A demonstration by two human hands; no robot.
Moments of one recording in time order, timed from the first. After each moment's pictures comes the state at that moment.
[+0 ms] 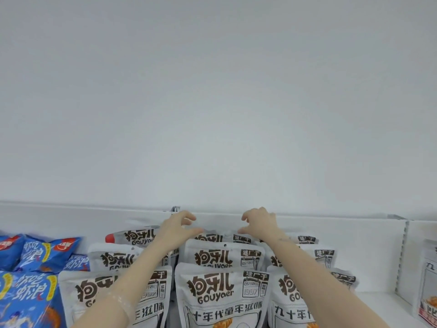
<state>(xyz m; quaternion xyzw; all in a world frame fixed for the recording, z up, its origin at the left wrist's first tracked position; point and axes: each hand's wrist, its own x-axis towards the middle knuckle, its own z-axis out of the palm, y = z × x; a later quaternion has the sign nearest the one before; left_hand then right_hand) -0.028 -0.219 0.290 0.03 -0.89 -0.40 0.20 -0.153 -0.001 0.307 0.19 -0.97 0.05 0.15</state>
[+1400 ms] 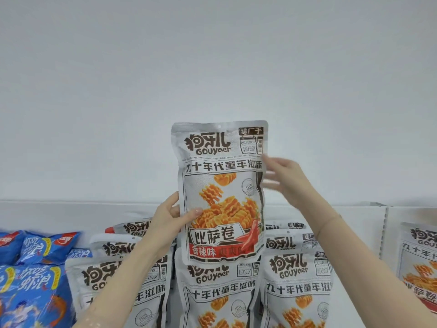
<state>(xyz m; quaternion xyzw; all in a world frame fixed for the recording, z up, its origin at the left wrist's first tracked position) 0.052 -0.184 0.306 -0.12 -0.68 -0.69 0.23 -0.040 0.063 0.396 0.25 -0.67 0.69 0.11</state>
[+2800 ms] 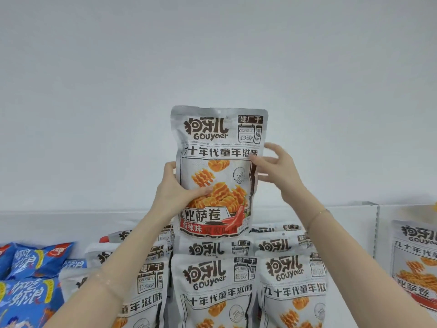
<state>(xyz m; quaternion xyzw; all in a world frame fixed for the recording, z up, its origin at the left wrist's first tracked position) 0.029 -0.175 0.370 -0.05 -0.78 -0.53 0.34 -0.029 0.060 0.413 0.26 -0.66 0.68 0.19</state>
